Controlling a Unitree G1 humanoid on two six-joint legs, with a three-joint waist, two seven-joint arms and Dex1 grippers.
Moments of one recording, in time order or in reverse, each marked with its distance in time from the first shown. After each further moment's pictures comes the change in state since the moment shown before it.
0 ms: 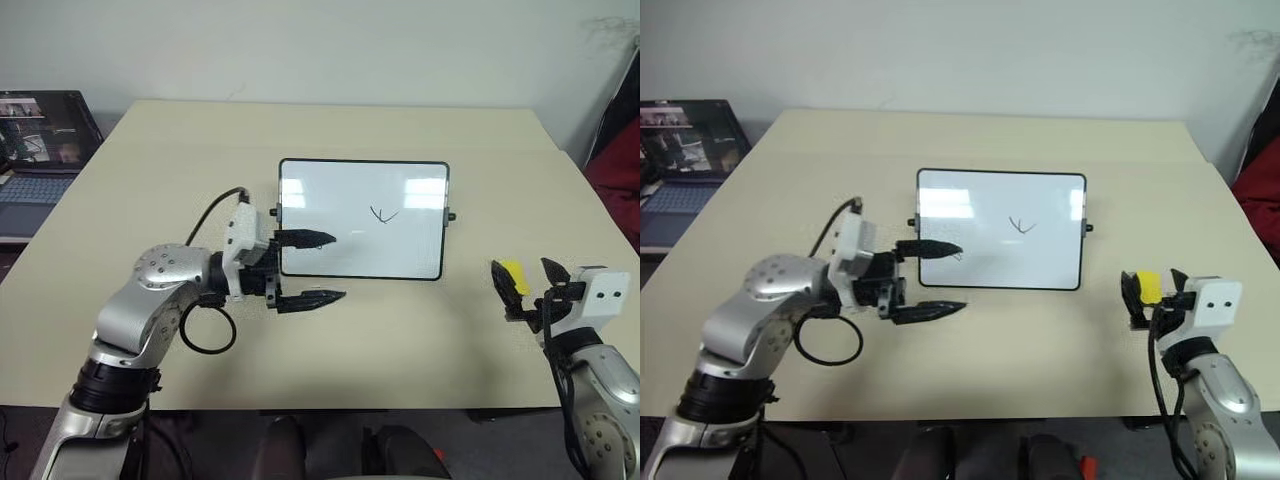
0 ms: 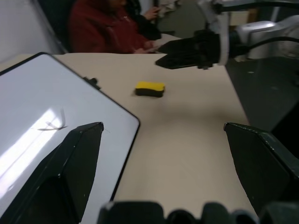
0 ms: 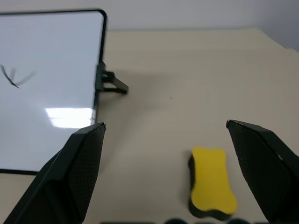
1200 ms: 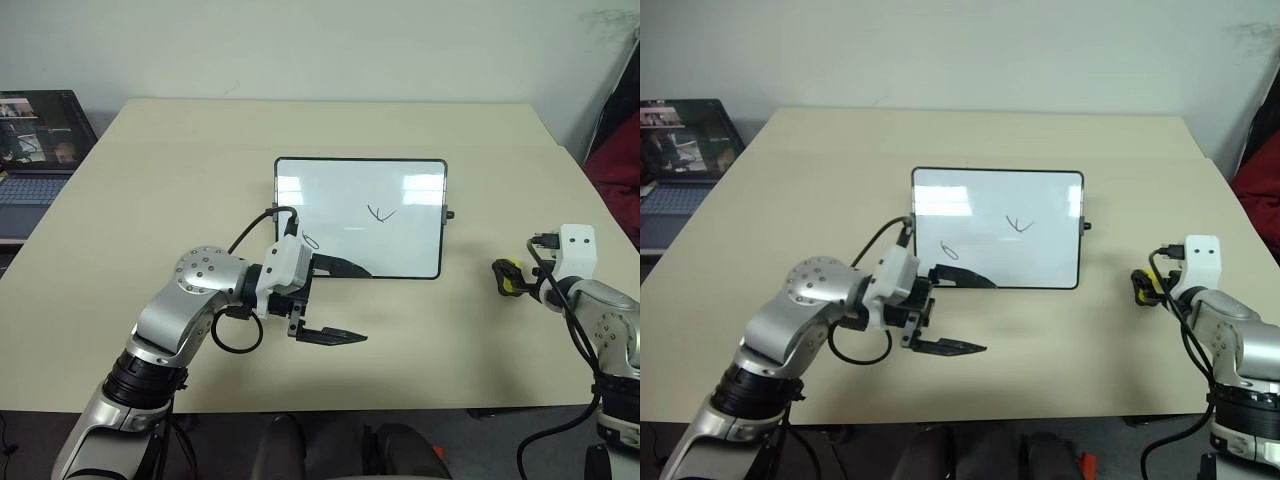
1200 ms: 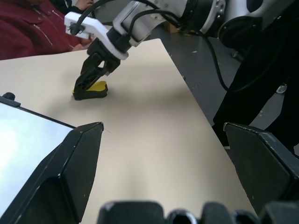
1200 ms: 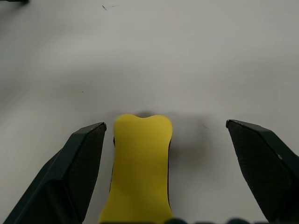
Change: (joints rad) left arm -0.004 -0.049 -0.095 -0.014 0.108 -0.072 -0.094; right arm -0.480 -0.203 0.034 0.506 -0.080 0.428 0.052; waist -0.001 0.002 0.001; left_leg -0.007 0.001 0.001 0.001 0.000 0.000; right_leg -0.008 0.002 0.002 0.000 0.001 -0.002
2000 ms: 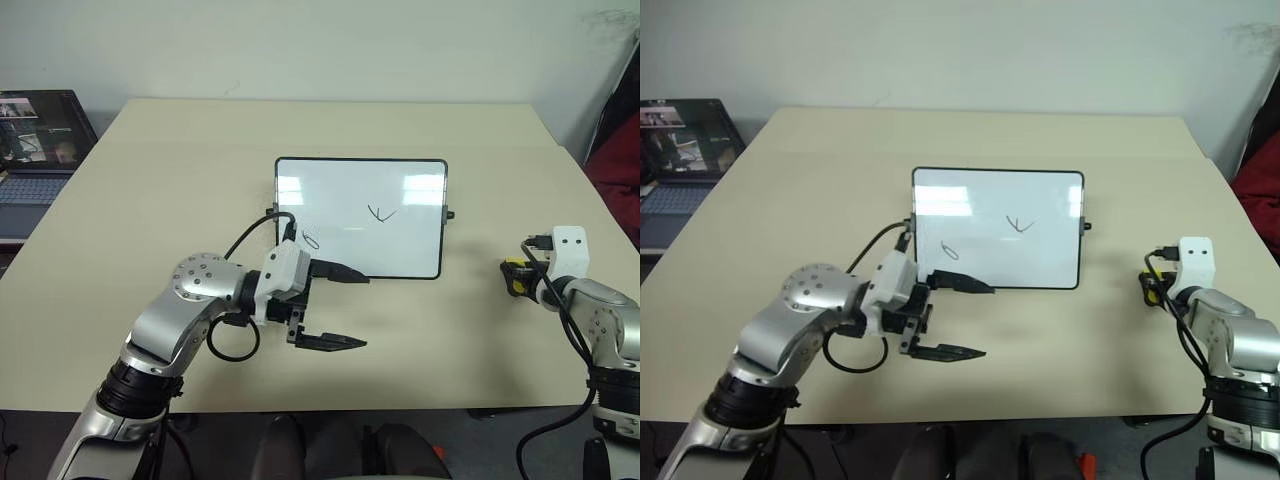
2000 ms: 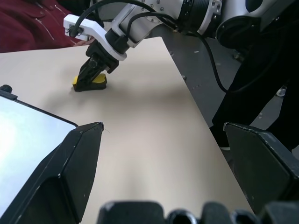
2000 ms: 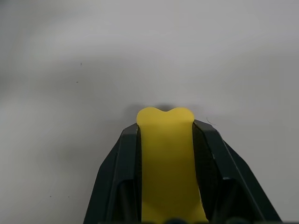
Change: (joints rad) left arm 0.035 0.013 0.015 -0.050 -0.006 0.039 0.034; right arm -0.023 0.002 0.026 0.065 -0.042 -0.027 0.057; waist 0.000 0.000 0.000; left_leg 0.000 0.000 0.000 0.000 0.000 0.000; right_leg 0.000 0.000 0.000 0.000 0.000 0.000
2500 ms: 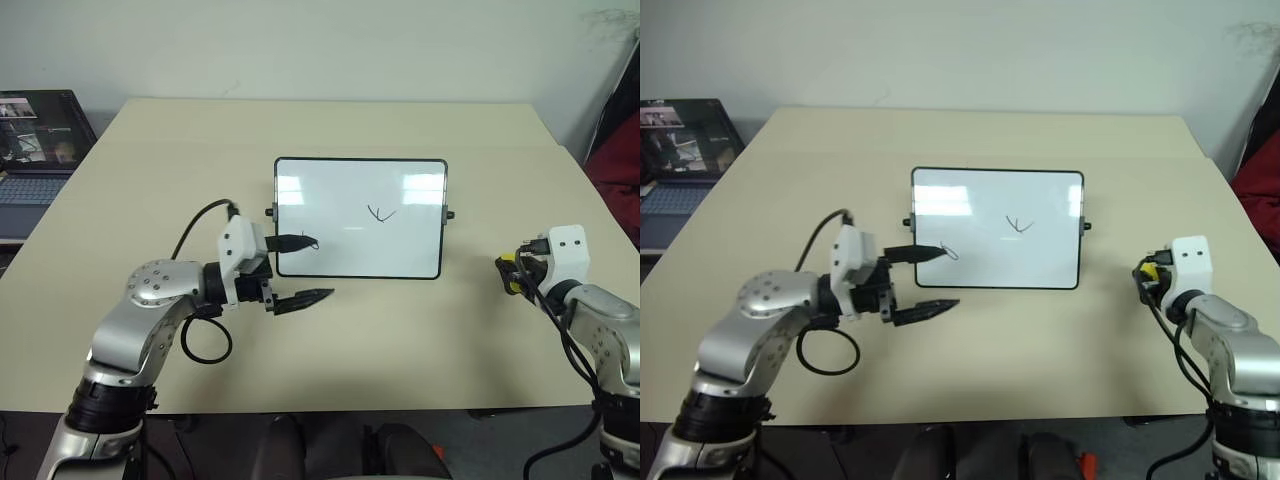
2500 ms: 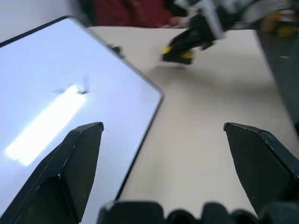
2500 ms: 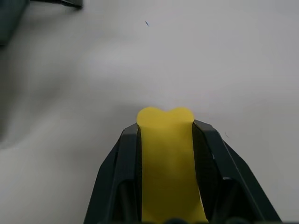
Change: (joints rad) left arm 0.161 0.026 0.245 -0.006 0.011 0.064 0.294; right arm 0.158 0.010 0.007 -0.333 0.003 -0.015 0.007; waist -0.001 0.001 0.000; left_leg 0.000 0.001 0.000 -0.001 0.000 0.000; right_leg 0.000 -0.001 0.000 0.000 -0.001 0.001
